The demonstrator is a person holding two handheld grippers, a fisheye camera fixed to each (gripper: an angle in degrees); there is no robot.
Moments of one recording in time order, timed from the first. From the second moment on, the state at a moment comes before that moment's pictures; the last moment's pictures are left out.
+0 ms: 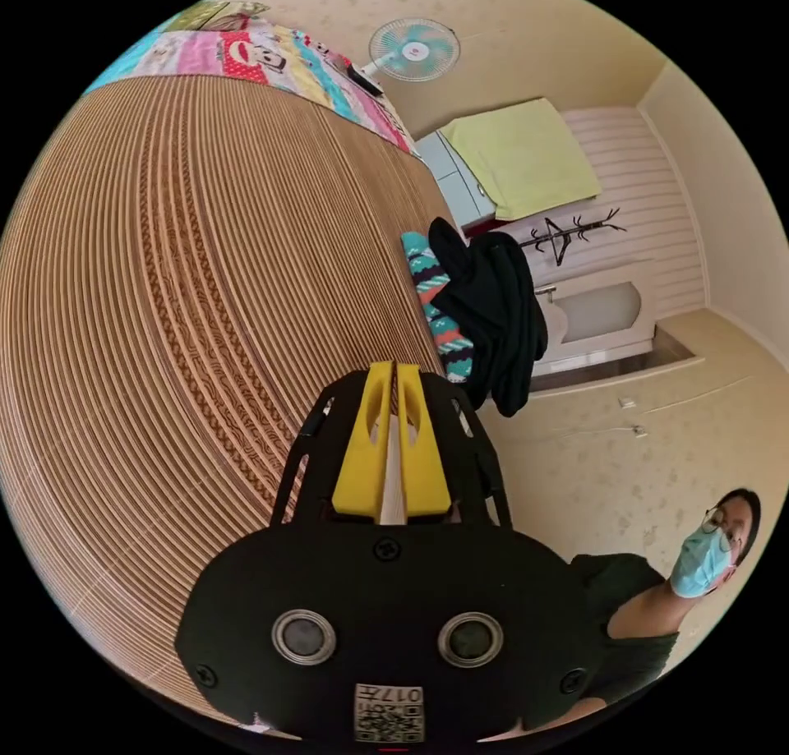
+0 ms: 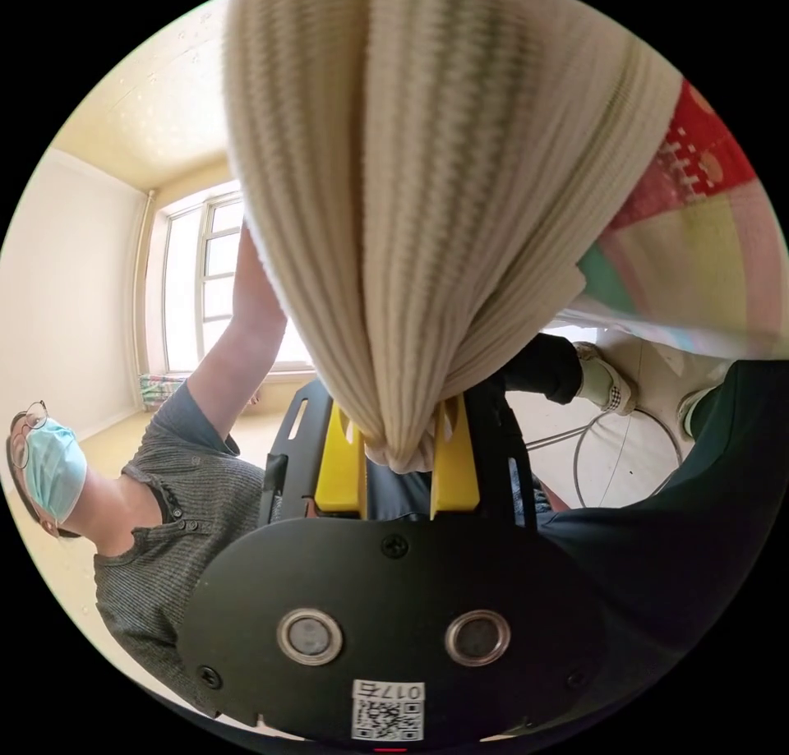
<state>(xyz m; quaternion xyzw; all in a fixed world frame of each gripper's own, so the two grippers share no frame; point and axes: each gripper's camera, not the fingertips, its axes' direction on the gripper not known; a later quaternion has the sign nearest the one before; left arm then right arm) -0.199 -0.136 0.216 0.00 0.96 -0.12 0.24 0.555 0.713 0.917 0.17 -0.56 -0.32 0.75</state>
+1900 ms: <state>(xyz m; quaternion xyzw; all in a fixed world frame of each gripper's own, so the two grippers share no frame) -0.272 -0.245 0.340 -0.04 0.96 0.09 0.27 0.512 0.641 0.946 0.19 -0.55 -0.31 0.75</state>
